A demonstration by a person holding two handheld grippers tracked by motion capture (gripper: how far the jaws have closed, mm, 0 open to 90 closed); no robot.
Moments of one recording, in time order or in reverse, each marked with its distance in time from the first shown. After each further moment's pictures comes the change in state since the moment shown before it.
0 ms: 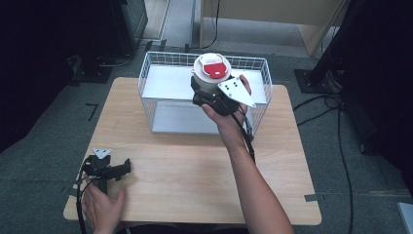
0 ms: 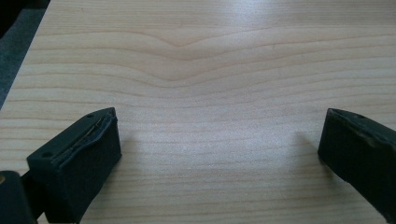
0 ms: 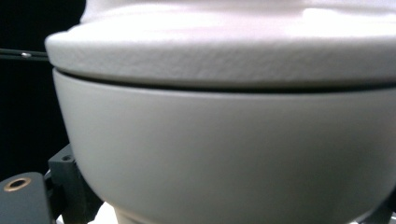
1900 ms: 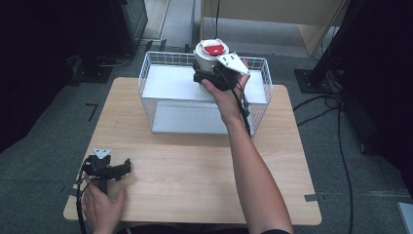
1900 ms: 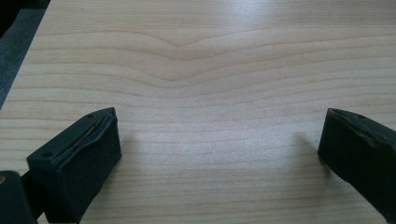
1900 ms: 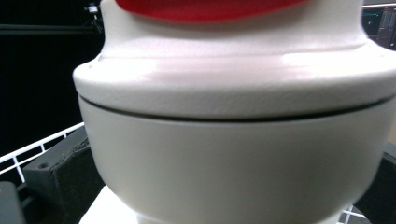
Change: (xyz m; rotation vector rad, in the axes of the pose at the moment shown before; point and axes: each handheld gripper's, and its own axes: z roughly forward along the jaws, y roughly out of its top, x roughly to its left) left arm 0.000 0.000 0.000 -0.001 0.000 -0.002; right arm -0.033 -0.002 0.066 0.162 -0.060 0.060
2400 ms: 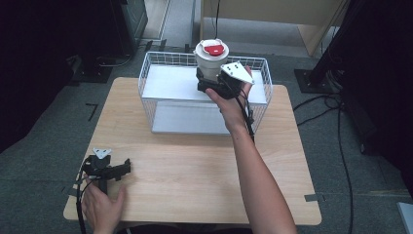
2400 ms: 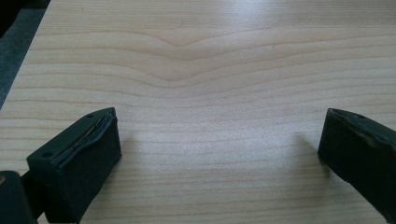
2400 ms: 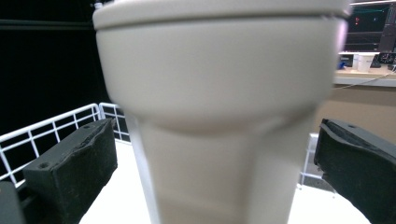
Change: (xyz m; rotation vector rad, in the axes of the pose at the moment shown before) left arm 0.000 0.000 0.000 0.001 0.000 0.002; right arm -0.005 -0.016 -0.021 0.005 0.018 0.002
